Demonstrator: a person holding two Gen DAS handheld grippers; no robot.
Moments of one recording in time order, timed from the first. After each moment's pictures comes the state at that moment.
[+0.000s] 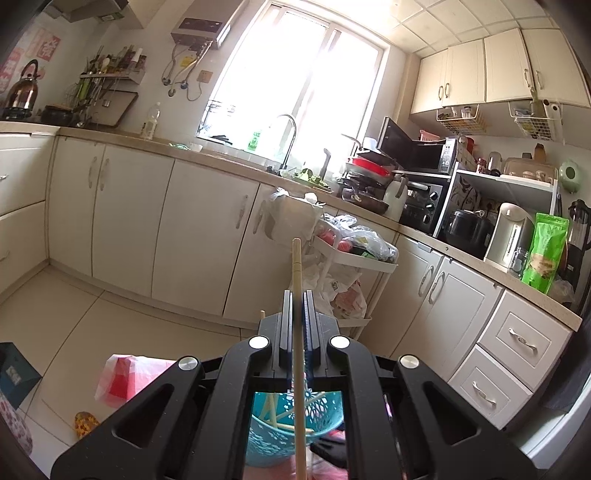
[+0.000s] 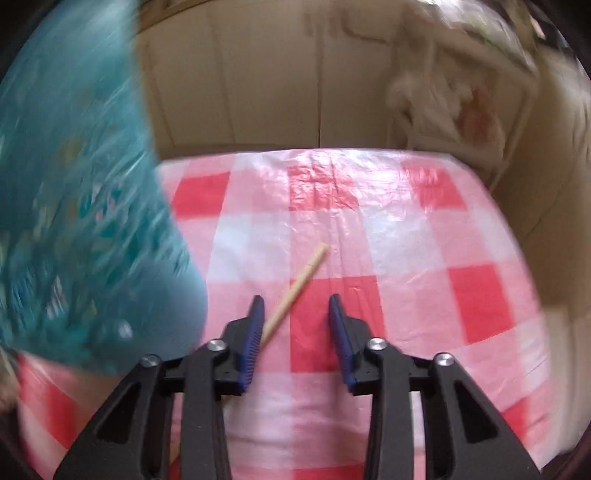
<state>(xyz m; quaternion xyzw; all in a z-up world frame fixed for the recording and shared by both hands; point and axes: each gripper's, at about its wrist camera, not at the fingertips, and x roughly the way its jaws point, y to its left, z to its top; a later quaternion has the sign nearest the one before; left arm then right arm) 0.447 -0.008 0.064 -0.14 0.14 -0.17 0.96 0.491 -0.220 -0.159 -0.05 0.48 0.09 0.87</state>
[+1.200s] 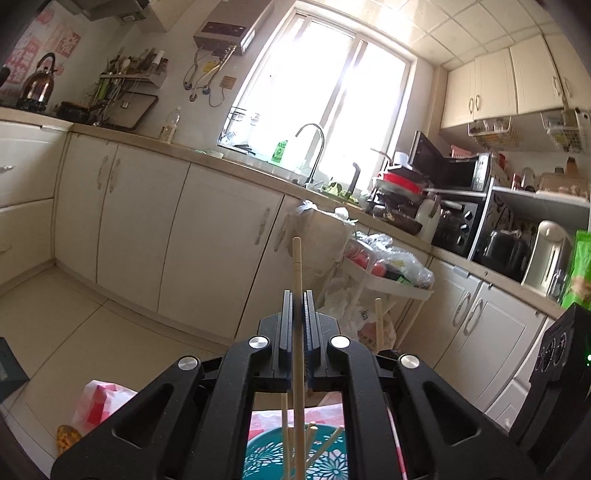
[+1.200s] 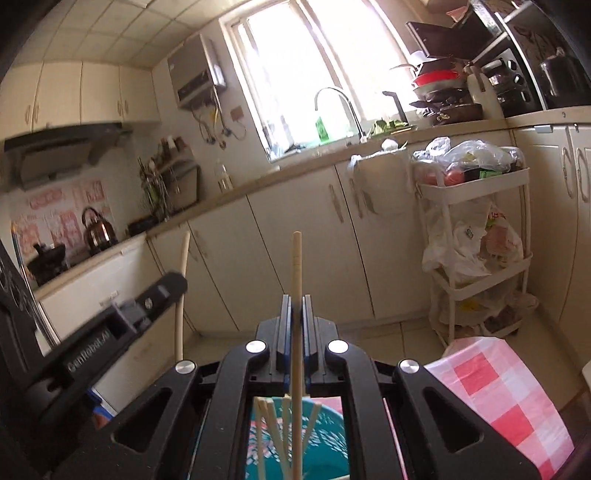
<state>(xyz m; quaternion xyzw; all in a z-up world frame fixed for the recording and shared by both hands) 0.561 -0.037 0.030 -0.16 0.11 -0.12 0.97 0.505 -0.195 0.002 0.14 0.19 0.12 0.96</state>
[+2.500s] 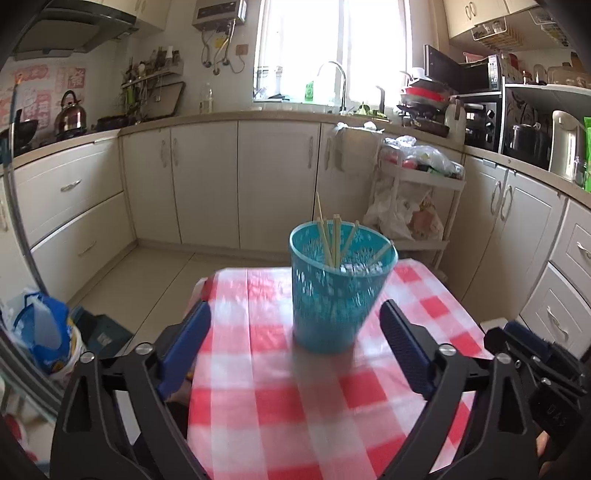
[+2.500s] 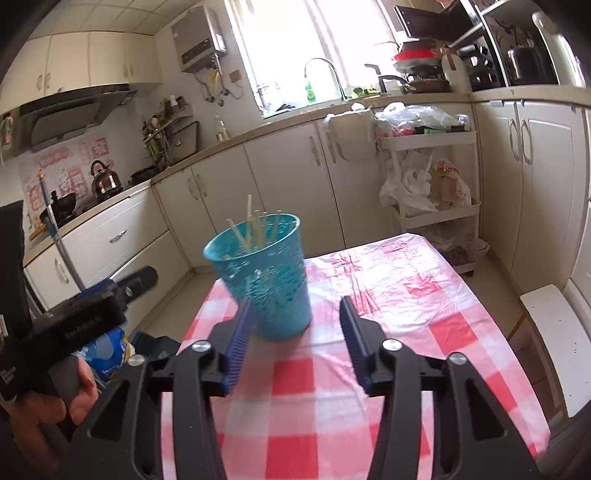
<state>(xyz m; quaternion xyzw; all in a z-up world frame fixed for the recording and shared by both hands) 0.313 -0.053 -0.002 -0.03 0.24 -0.01 0.97 0.263 -0.253 -0.016 0.12 0.27 0.11 0.95</state>
